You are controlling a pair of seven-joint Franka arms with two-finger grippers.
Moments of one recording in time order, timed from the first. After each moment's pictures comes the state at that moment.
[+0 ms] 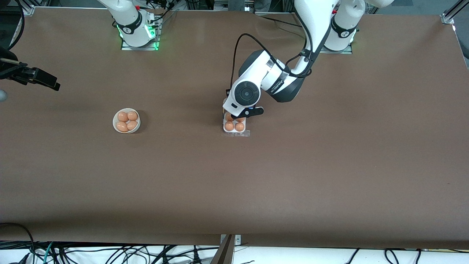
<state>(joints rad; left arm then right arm) -0.76 0.68 0.03 -1.40 -0.41 1.68 -0.81 0.06 0.06 -0.08 -1.51 -0.02 1.46 0.16</state>
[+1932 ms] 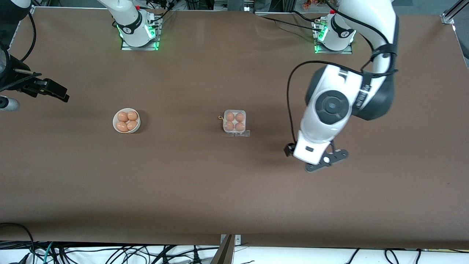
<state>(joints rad) -0.54 0.65 0.25 -1.15 -0.08 1.75 -0.70 0.09 0.07 -0.07 -1.55 -0.02 1.59 0.17</state>
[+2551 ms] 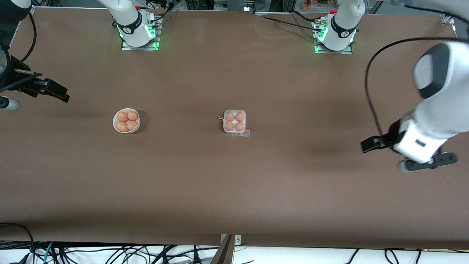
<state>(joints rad) -0.20 0.40 0.16 -1.27 -0.08 1.67 -0.23 0.09 0.07 -0.07 -1.55 -0.02 1.59 0.17</state>
